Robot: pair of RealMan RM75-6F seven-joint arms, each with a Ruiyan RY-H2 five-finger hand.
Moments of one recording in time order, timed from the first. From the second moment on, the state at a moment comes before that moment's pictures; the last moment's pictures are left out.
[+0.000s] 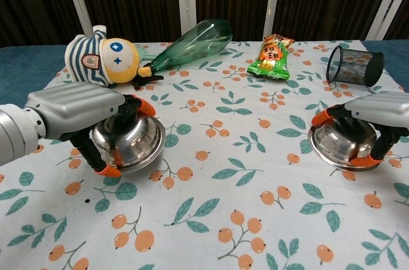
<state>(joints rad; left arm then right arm) -0.69 -1.56 -0.03 -1.73 1.06 1.12 0.78 0.63 -1.38 0.08 -1.46 -1.10 0.74 -0.37</state>
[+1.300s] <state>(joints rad) -0.63 -1.62 -0.04 -1.60 1.39 1.25 0.37 0.55 -1.15 0.14 -1.80 -1.17 0.95 -0.06</state>
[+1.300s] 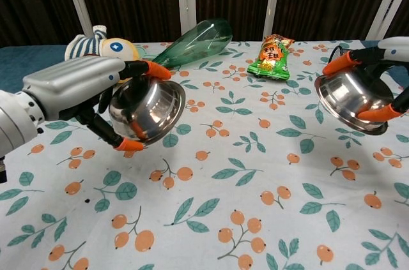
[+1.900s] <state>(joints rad) -0.57 -1.79 -0.02 -1.19 1.70 1.57 -0.27 0.52 -0.96 0.26 -1.86 -1.31 0.72 1.01</state>
